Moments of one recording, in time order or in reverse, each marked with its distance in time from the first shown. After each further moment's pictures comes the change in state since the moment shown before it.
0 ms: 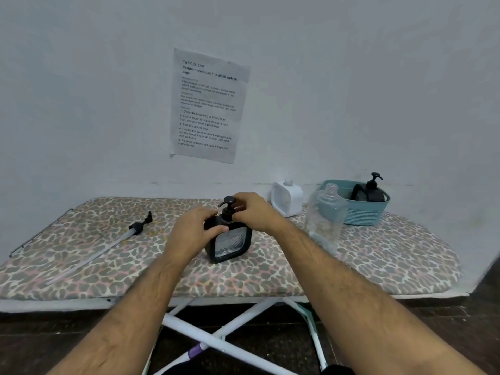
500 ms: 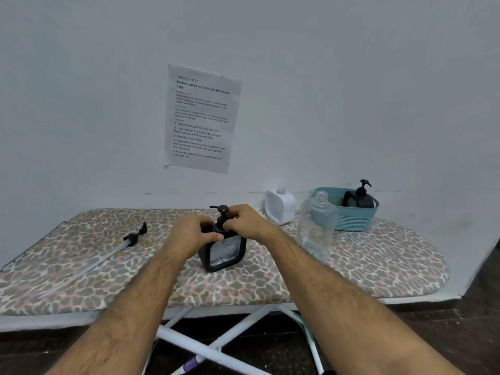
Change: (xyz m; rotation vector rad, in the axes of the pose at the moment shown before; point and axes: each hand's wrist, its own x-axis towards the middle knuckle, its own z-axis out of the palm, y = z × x) left_hand 0.014 0.012 -0.010 0.013 -0.146 -0.132; right_hand -0.001 -0.004 0.004 -0.003 -0.012 0.066
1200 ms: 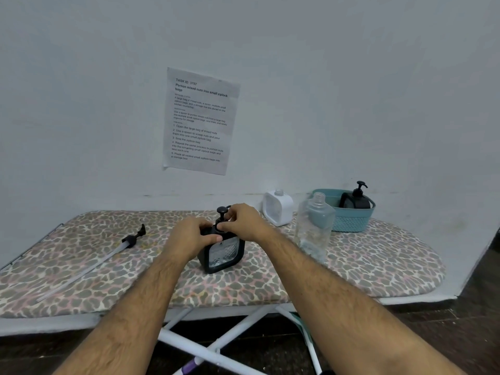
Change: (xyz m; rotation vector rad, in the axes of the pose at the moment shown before) left_hand -0.005 0.002 0.002 -0.044 0.006 -0.017; right_hand 0.000 0.000 0.000 -0.166 0.058 0.013
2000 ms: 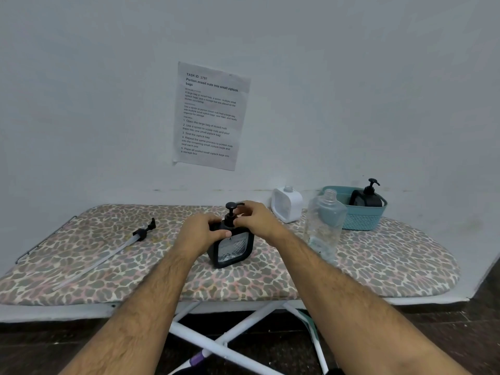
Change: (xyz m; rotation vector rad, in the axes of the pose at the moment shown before) left_hand -0.001 -0.003 0.002 -0.019 0.002 -0.009; right_hand -0.002 0.014 0.008 0.432 0.024 0.036
